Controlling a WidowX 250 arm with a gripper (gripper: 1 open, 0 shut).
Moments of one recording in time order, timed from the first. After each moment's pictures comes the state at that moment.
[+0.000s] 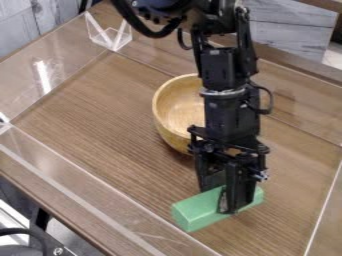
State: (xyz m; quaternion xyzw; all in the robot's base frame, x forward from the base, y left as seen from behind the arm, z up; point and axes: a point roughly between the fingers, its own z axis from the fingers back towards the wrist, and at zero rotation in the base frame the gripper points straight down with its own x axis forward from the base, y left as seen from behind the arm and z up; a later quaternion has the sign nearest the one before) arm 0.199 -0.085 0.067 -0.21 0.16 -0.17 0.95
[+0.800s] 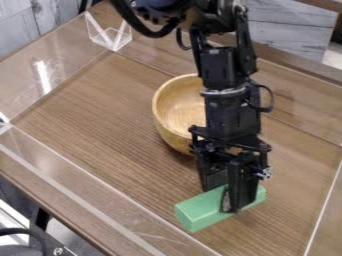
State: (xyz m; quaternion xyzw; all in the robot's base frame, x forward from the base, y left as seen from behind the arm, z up) arm 0.200 -0.087 0.068 -0.22 0.15 -0.16 0.95
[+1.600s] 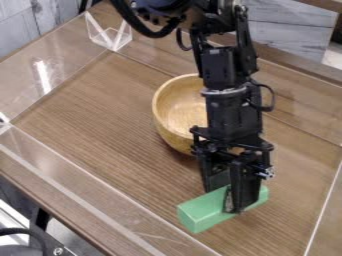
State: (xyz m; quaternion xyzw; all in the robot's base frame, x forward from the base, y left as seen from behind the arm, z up) arm 0.201 -0.089 0.069 -0.22 0.15 -0.16 0.95
